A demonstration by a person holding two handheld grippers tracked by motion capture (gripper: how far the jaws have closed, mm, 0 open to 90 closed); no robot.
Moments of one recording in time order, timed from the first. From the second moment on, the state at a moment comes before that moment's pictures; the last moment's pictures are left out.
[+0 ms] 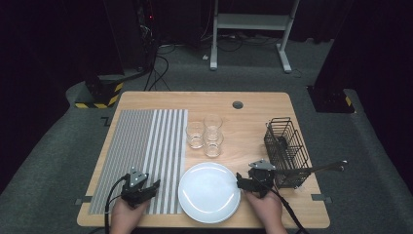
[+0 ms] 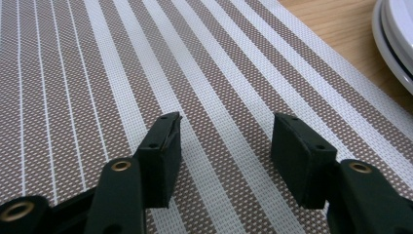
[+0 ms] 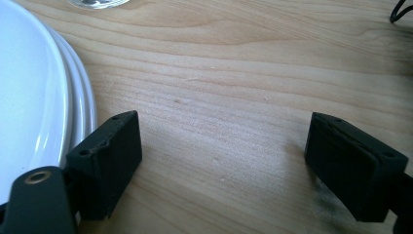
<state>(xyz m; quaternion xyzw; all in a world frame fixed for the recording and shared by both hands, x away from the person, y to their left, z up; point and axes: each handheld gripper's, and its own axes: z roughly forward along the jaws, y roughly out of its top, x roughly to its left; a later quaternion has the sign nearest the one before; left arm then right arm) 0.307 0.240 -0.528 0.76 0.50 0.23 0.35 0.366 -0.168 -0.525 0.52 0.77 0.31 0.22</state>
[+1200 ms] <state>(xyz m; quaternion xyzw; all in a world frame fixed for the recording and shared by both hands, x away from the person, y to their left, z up) 0.308 0.243 -0.528 0.76 0.49 0.22 0.36 0.366 -0.168 -0.525 0.52 0.77 0.31 0.22</state>
